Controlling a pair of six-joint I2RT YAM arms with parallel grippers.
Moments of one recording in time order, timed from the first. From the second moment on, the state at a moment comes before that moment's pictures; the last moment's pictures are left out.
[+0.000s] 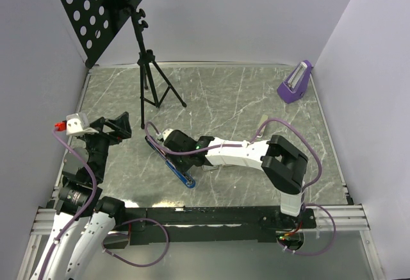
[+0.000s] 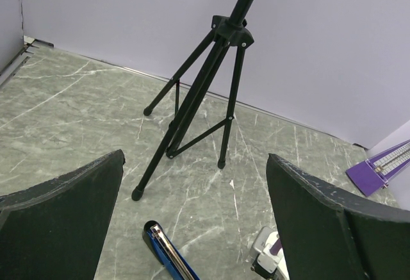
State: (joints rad) left arm -0.29 0.36 0.64 -0.16 -0.30 -0.39; right arm 1.12 1.86 1.30 -0.42 0.05 0.29
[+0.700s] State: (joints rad) left arm -0.29 0.36 0.64 -0.16 -0.30 -0.39; right arm 1.13 1.87 1.30 -0.42 0.07 0.30
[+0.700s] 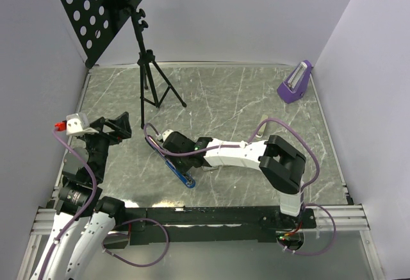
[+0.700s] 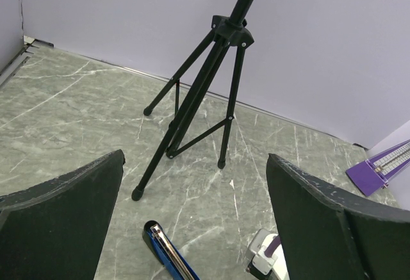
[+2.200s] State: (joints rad) left arm -0.29 0.36 0.64 -0.16 -0.30 -0.39; right arm 1.13 1.88 1.31 -0.43 0.10 0.30
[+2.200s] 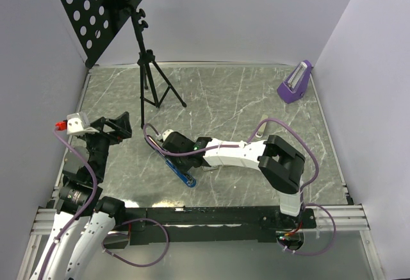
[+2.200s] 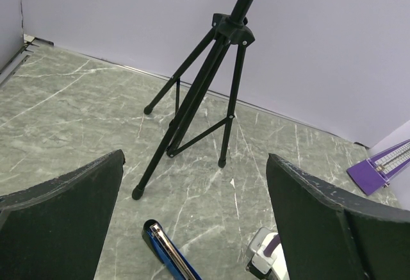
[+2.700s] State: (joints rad) left arm -0.29 0.36 0.64 -0.16 -0.30 -0.39; right arm 1.13 1.88 1.31 -0.45 0.11 0.30
